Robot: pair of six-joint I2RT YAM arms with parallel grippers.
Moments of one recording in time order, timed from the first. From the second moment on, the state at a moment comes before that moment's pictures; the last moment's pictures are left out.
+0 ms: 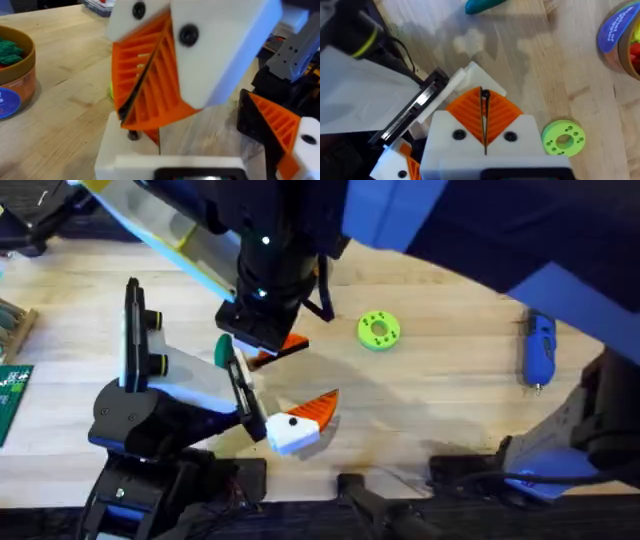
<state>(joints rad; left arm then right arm) -0.19 0.01 0.03 -0.14 0.96 -0.21 1.04 1.91 2.00 -1.36 -0.08 -0.13</state>
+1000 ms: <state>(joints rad) -0.19 0.01 0.03 -0.14 0.96 -0.21 1.04 1.92 2.00 -1.36 -0.10 -0.11</state>
